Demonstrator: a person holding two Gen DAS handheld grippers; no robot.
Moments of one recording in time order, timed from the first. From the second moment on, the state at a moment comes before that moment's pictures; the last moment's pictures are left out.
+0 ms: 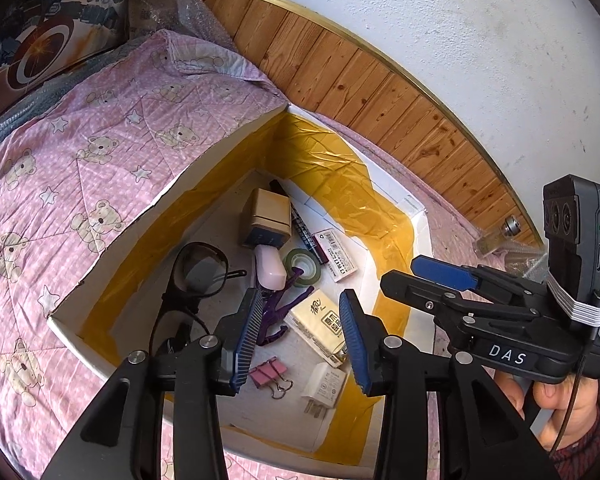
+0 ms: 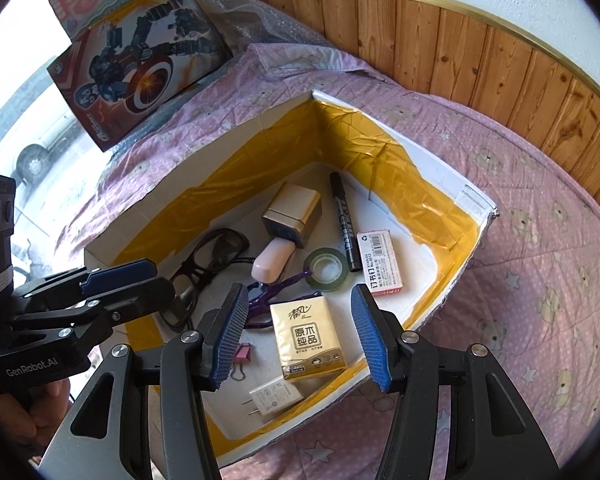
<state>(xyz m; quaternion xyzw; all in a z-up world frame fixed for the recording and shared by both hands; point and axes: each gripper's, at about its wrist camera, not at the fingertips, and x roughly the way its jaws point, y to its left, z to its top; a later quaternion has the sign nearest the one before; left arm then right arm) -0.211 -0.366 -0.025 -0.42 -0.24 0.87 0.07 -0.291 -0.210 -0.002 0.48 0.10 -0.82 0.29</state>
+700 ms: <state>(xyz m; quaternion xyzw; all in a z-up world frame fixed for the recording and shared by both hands) -0.169 -0.345 0.007 -0.41 -0.15 0.90 0.02 -0.206 -0.212 0.012 0.45 0.18 -0.83 0.26</state>
